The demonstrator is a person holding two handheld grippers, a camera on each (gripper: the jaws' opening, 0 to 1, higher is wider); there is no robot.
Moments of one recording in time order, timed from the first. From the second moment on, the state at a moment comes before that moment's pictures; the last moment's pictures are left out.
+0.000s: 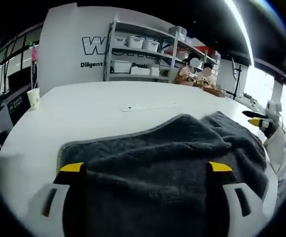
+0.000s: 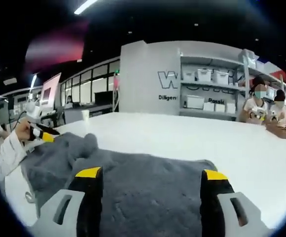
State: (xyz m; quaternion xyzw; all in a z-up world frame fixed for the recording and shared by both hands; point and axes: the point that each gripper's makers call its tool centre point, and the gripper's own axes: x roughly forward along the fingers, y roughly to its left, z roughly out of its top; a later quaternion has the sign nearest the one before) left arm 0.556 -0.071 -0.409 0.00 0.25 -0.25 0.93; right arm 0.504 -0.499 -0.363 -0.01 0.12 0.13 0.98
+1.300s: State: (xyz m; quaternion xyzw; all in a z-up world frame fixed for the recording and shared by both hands) left arm 0.553 -0.065 -0.424 0.01 0.28 -0.25 0.93; right arm 0.624 -0.595 -0.421 -0.09 0.22 0.07 0.97
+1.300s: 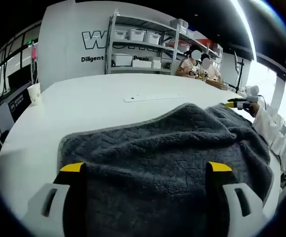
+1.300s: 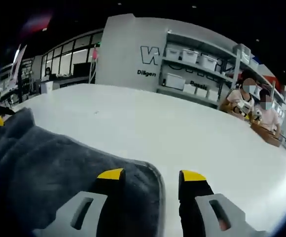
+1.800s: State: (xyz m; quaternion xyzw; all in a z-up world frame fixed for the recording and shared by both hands) left arm 0.555 -0.062 -0.428 0.01 0.28 -0.24 0.93; right arm 0.620 -0.571 -0.441 -0.12 0.23 0.13 0.96
